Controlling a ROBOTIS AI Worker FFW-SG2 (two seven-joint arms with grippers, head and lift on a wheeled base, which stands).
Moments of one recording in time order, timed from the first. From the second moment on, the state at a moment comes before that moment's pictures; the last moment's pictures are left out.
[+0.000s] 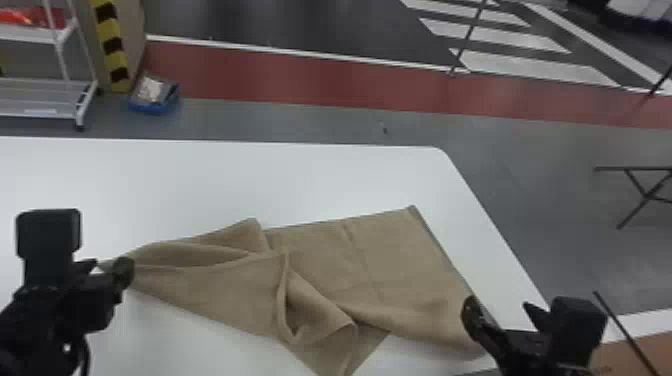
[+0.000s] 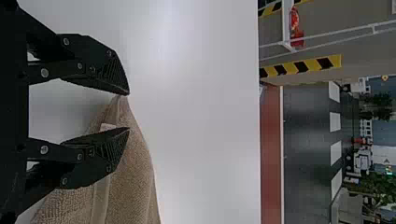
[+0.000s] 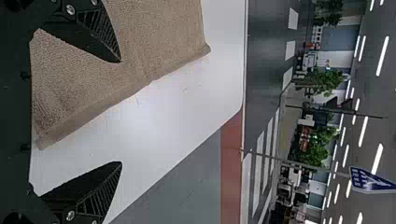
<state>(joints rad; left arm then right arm) 0.16 0.24 -0.16 -2.07 0.45 0.88 0.46 0.65 -0.08 -0.35 -2.15 -0.16 0.40 -0.04</state>
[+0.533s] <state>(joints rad) 0.17 0.24 -0.16 -2.05 0.44 0.90 0.46 0.65 -0.08 -0.35 -2.15 -0.16 0.38 -0.04</state>
